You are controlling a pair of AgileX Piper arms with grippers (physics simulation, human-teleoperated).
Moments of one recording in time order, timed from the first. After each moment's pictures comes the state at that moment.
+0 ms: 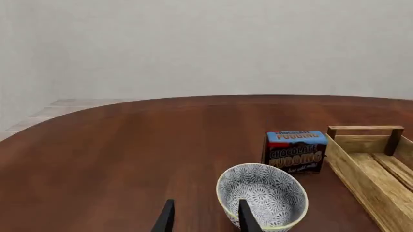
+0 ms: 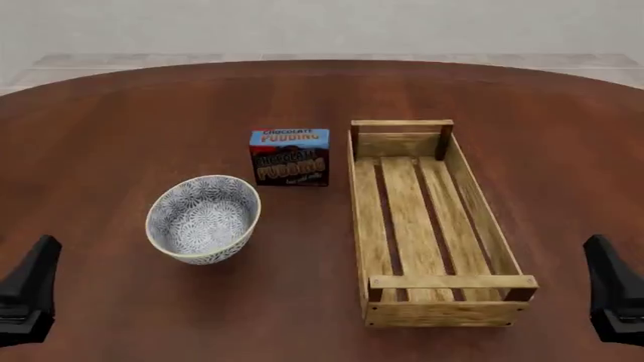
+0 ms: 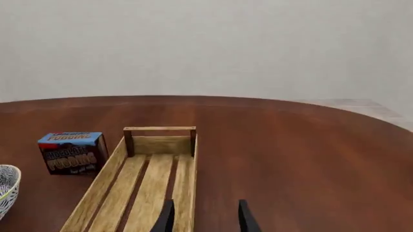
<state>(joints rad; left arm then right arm) 0.00 0.00 0.00 0.00 0.00 0.00 0.00 0.00 0.00 0.00</state>
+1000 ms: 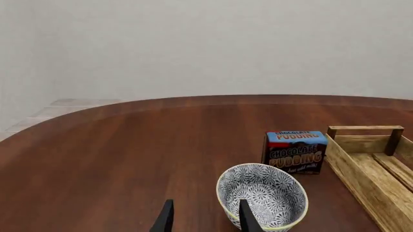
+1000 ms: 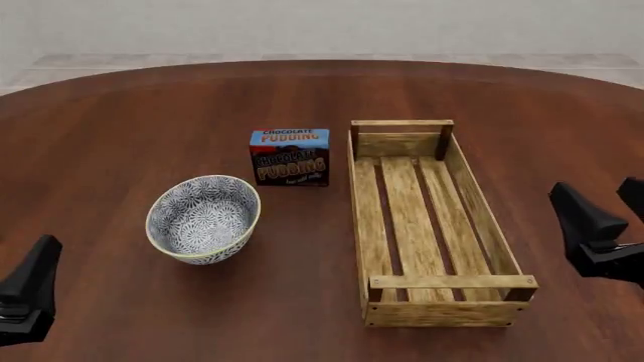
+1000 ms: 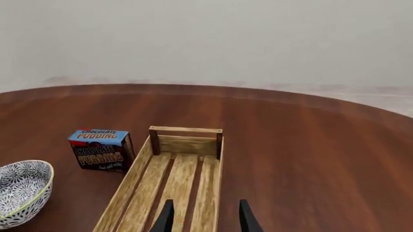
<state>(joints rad) 0.00 0.01 0.00 0.00 0.00 0.12 0.43 -0.19 -0.13 0.02</state>
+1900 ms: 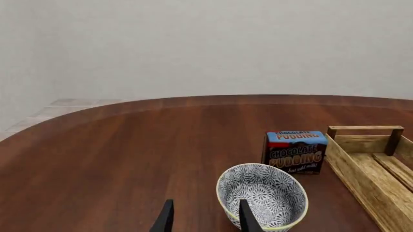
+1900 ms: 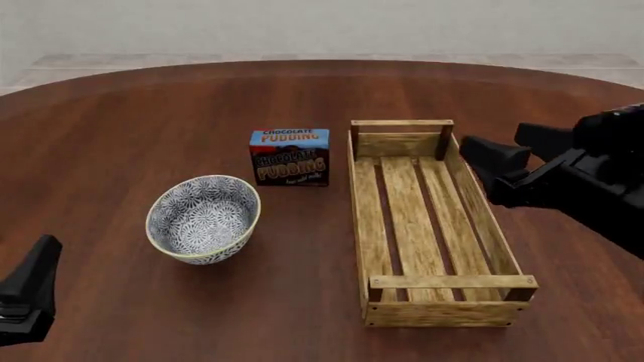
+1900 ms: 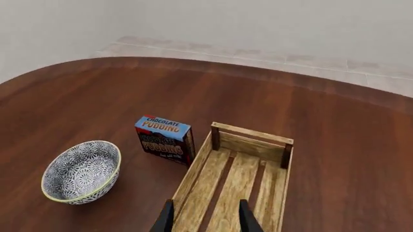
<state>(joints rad) 0.00 0.01 0.00 0.00 0.00 0.40 0.81 -0.51 -0.05 0.05</state>
